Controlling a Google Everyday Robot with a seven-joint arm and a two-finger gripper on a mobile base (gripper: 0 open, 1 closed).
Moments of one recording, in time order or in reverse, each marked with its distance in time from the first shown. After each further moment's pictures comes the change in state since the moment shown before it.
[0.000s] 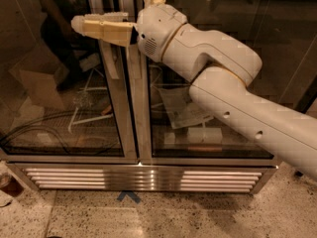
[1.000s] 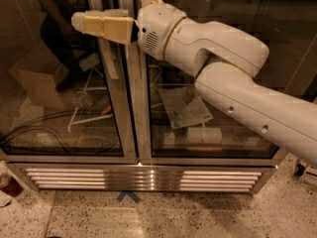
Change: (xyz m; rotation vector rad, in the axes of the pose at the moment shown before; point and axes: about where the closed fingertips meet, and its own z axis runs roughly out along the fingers) arm 0.014 -0.001 0.000 0.002 0.122 0.138
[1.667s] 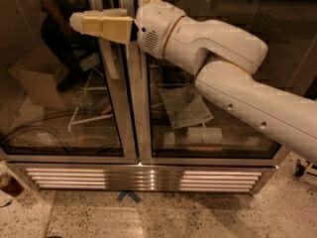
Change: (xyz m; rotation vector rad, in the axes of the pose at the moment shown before) arm -0.002 0.005 0.004 -0.043 -0.010 -0.008
